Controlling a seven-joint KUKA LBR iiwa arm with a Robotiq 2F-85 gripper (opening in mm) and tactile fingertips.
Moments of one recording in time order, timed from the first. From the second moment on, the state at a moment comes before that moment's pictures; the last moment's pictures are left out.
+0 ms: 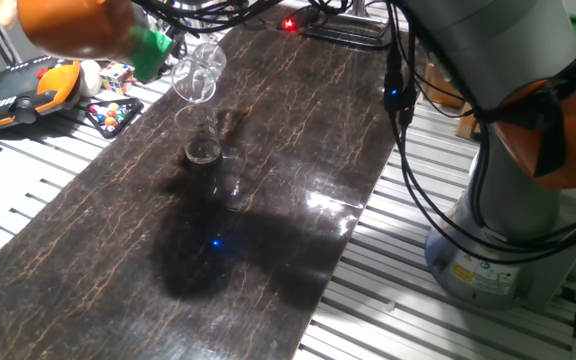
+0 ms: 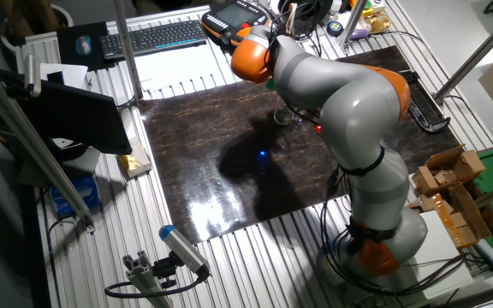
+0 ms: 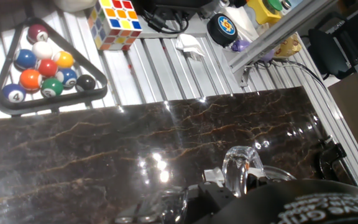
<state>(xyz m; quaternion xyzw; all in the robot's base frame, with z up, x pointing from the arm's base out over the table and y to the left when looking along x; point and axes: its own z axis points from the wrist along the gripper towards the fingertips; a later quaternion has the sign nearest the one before) 0.685 -0.046 0.210 0.10 0.91 -0.34 0.19</state>
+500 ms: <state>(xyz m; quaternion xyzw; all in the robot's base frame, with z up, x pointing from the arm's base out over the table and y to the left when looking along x) 0.686 -0.043 0.210 0.08 0.91 -0.35 0.19</state>
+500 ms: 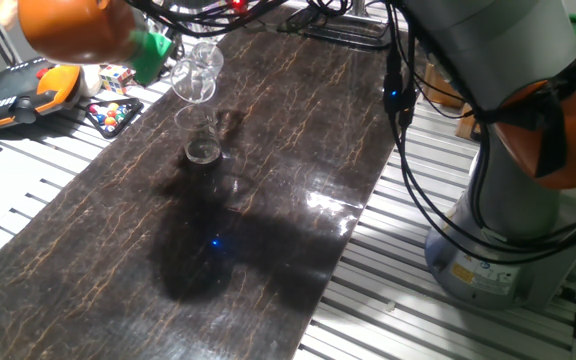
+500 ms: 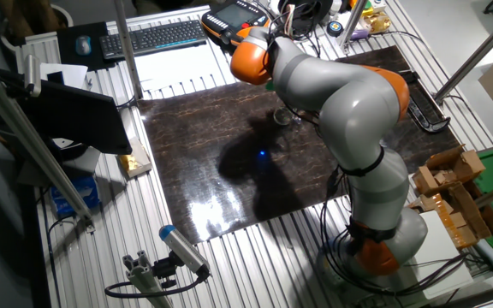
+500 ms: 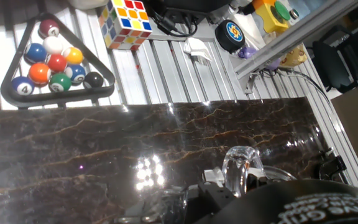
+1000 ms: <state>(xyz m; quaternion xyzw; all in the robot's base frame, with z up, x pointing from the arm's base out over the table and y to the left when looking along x) 0.687 -0.039 0.211 0.07 0.91 -0.36 0.19</state>
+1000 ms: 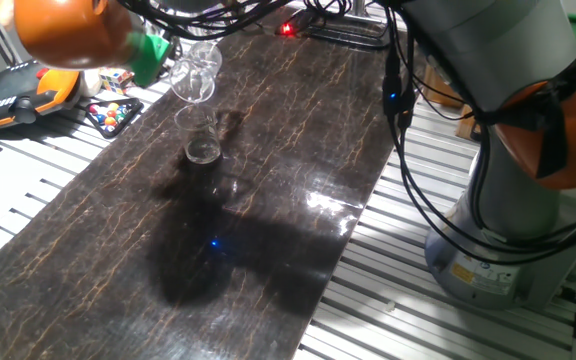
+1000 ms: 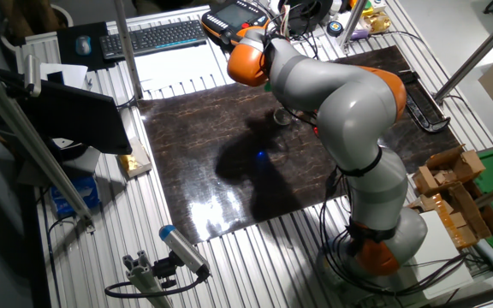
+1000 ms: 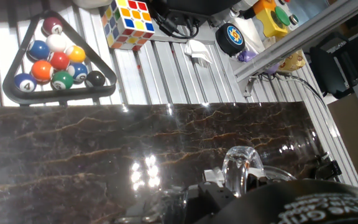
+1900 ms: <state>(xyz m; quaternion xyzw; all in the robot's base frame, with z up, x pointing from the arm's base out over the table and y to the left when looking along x) 0.689 -0.035 0.213 0.03 0.91 -0.38 0.18</state>
